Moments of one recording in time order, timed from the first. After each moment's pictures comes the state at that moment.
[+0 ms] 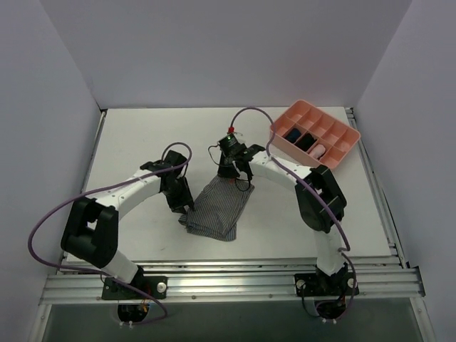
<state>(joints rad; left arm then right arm) -0.45 1.56 1.05 -0.79 0.10 -0.78 0.69 1.99 1.50 -0.43 0.08 0.79</state>
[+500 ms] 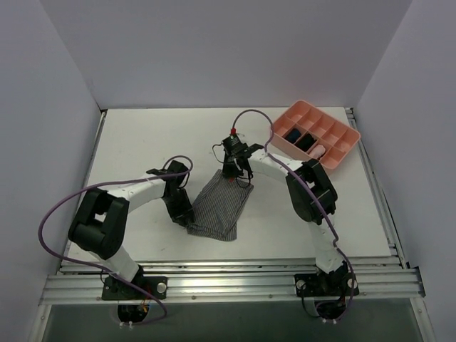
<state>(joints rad) -0.44 1.65 0.94 -0.71 0.13 -0.83 0.63 2.14 1.55 -0.39 0.07 0.71</state>
